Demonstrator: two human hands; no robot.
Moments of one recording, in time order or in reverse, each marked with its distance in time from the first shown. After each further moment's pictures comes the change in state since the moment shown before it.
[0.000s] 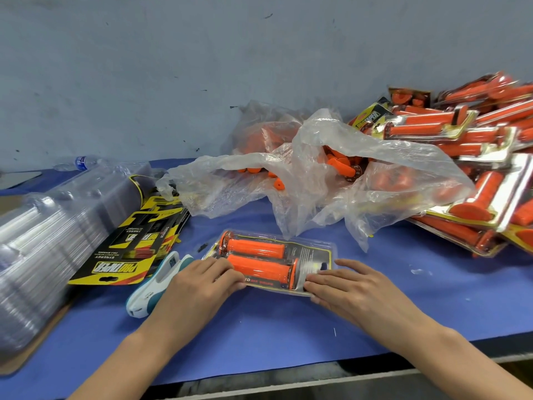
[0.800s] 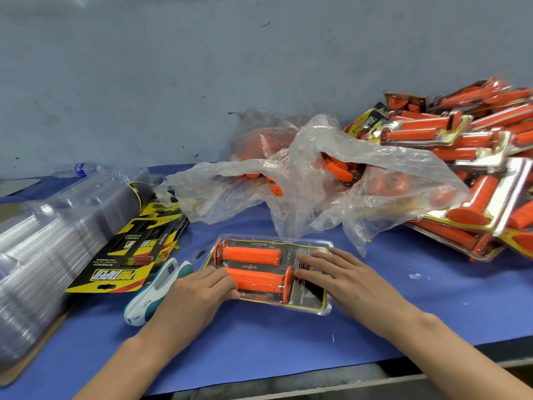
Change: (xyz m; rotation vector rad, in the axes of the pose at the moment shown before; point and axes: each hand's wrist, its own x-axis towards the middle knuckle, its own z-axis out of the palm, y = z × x) left_hand -0.001 -0.008 0.011 -0.040 0.014 0.004; right_hand 0.007 0.024 0.012 -0.004 -0.387 0.118
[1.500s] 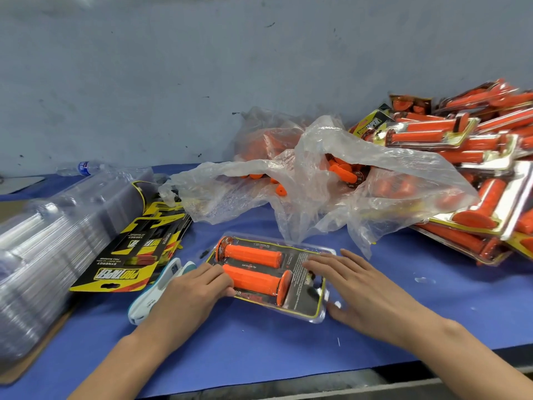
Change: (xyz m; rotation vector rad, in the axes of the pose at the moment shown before) left_hand -0.005 -0.011 -0.004 0.009 -0.039 -0.037; right_hand -0.006 -0.007 -0.008 0.109 0.034 0.053
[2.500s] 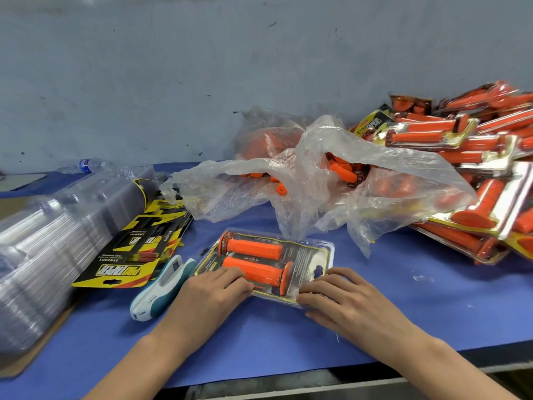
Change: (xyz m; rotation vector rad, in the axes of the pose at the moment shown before) left_hand 0.008 0.028 -0.006 -0.037 -0.028 0.028; right_hand -0.002 -0.017 0.021 -0.099 0.362 -0.240
